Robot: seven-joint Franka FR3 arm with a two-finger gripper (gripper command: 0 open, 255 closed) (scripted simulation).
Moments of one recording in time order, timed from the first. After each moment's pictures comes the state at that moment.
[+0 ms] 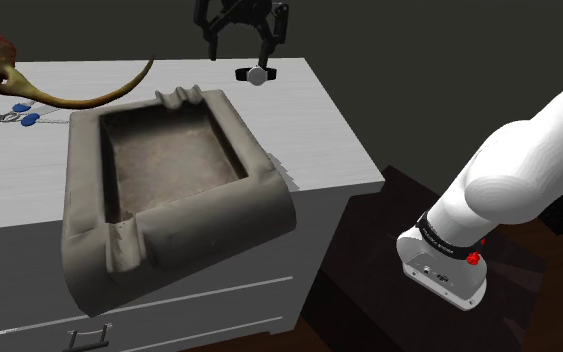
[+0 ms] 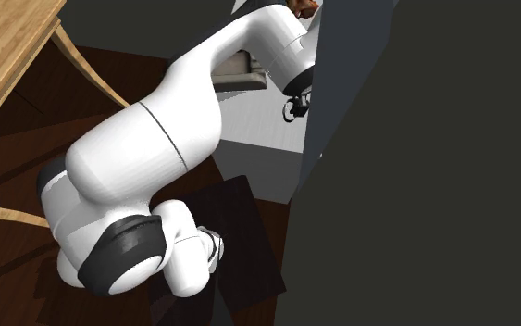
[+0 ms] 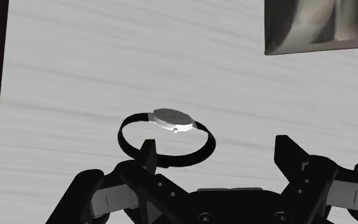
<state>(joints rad) 0.08 -0.24 0.33 -1.95 0.35 1.78 0.62</state>
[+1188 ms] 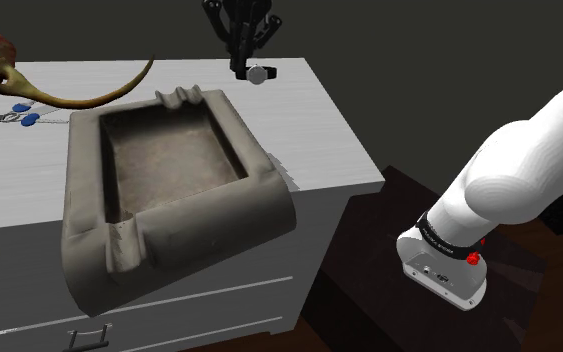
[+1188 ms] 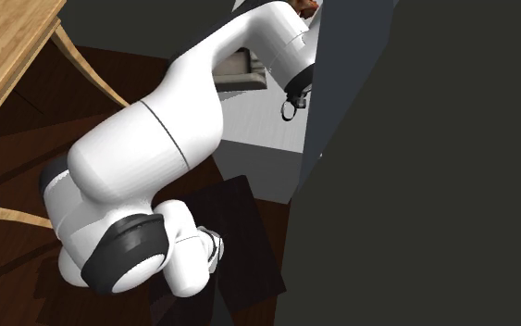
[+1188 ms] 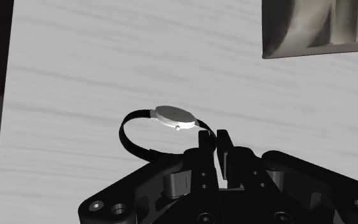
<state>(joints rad) 0.08 -0.23 0.33 -1.93 0.35 1.76 0.62</state>
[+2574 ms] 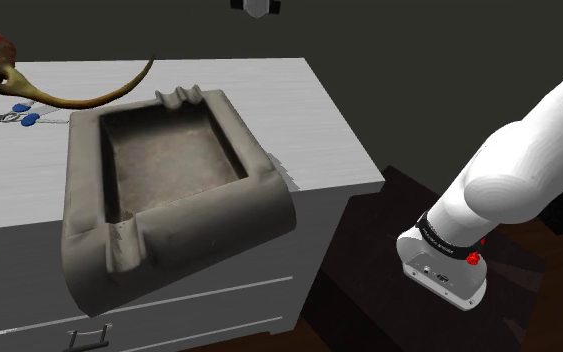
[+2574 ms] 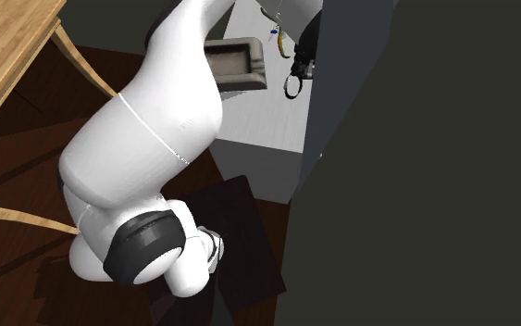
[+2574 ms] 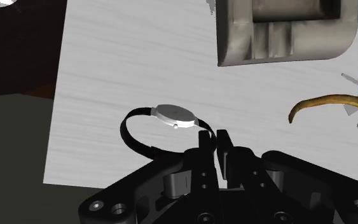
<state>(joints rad) 0.07 -0.15 0.32 -1.58 0.32 1.49 0.70</state>
